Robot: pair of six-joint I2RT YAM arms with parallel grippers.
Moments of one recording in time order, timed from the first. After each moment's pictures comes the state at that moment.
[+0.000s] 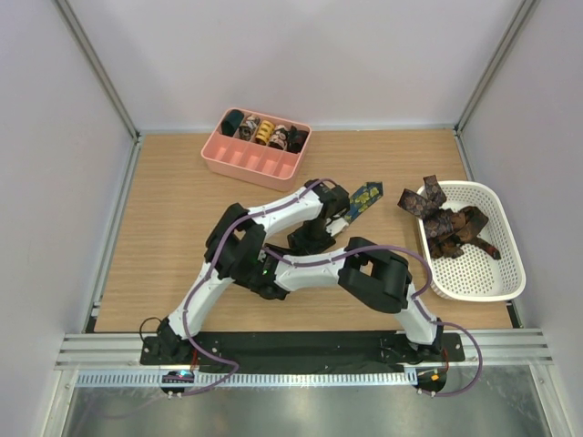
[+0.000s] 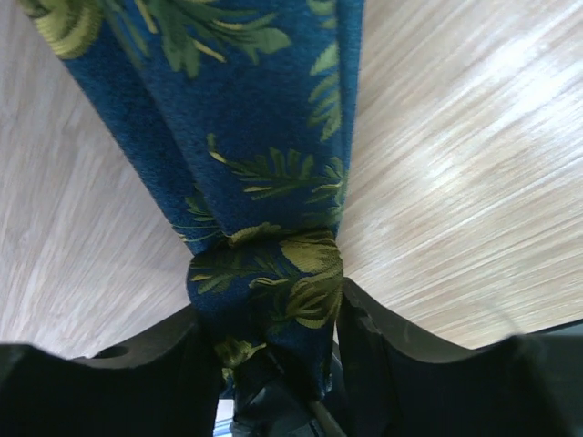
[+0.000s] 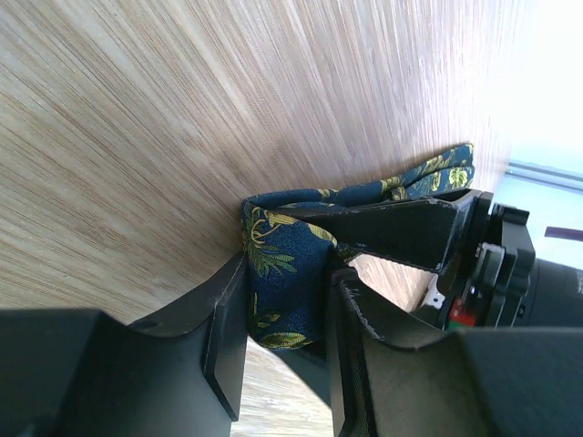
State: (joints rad) left arm -0.87 2.39 2.01 -1.29 0.05 0.06; right arm 1.24 2.12 1.39 -0.60 0.94 0.01
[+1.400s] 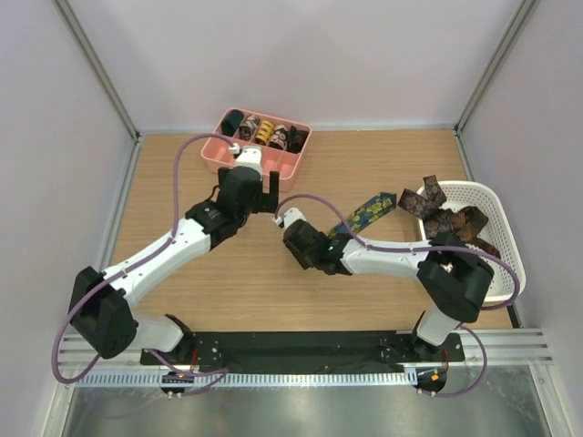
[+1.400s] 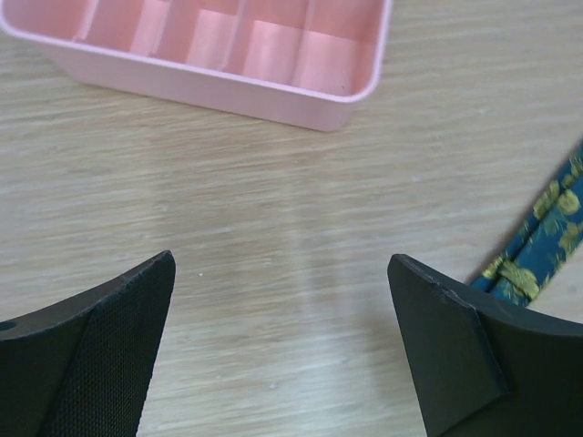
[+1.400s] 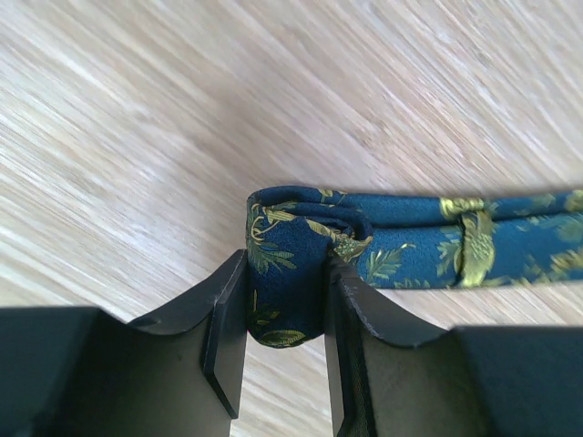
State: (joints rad) left arm -0.68 1.36 1.10 -0.28 -0.42 -0.27; right arm 1.01 1.66 0.96 -0.22 0.41 0.14
